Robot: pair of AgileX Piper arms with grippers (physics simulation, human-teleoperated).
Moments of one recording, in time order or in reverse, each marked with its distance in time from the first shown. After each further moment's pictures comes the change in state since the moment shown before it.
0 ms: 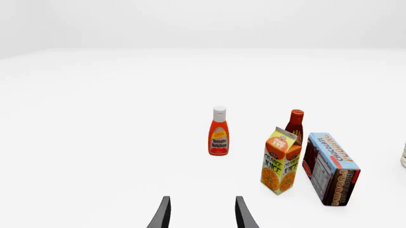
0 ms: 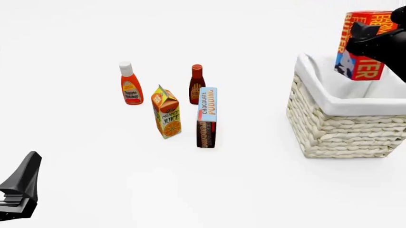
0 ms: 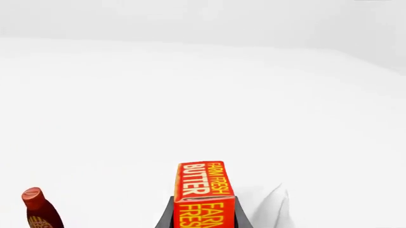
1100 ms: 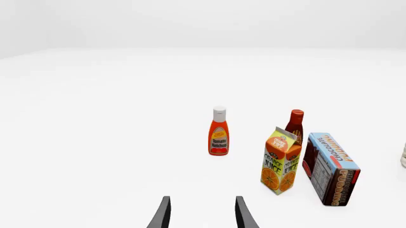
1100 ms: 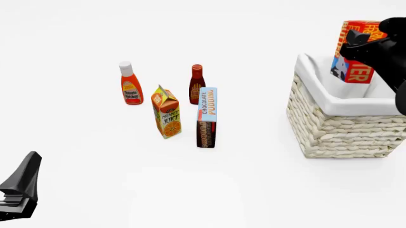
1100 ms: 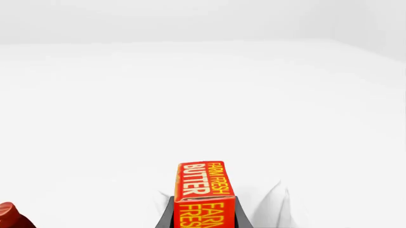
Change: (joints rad) left arm 0.000 0.000 0.000 0.000 0.000; right arm -0.042 0.169 -0.025 -0.137 0.046
